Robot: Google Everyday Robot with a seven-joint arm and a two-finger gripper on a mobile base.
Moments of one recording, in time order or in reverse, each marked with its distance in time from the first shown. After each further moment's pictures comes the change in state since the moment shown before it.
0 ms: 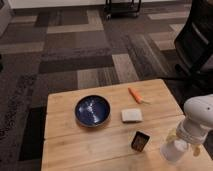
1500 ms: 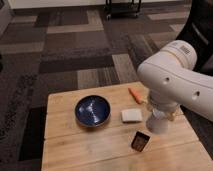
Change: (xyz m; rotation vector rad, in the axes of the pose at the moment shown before) arm 0.028 0.127 -0.202 0.030 -0.355 0.063
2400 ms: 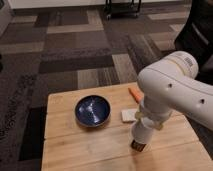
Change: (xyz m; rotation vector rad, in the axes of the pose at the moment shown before) arm 0.055 0.008 0.027 -0.102 0.195 -0.041
